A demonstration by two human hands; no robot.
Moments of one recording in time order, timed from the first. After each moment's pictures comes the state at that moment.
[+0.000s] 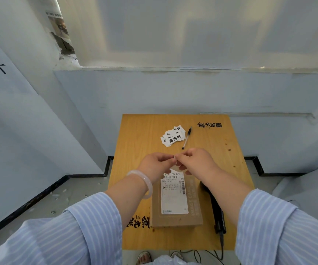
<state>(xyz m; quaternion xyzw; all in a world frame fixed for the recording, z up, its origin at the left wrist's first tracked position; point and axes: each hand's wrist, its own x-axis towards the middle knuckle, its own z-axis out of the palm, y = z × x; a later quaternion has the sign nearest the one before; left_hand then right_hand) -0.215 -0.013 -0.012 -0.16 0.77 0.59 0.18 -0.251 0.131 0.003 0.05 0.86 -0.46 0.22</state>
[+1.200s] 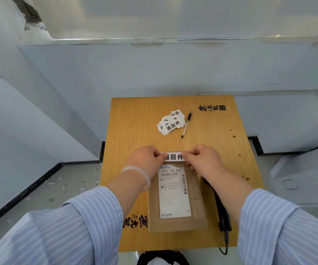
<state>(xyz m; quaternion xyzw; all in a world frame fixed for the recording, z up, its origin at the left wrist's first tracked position) -0.257 -0.026 -0.065 -0.16 0.91 0.32 0.20 -0.278 0.149 -0.070 0.14 0.87 -0.41 0.22</state>
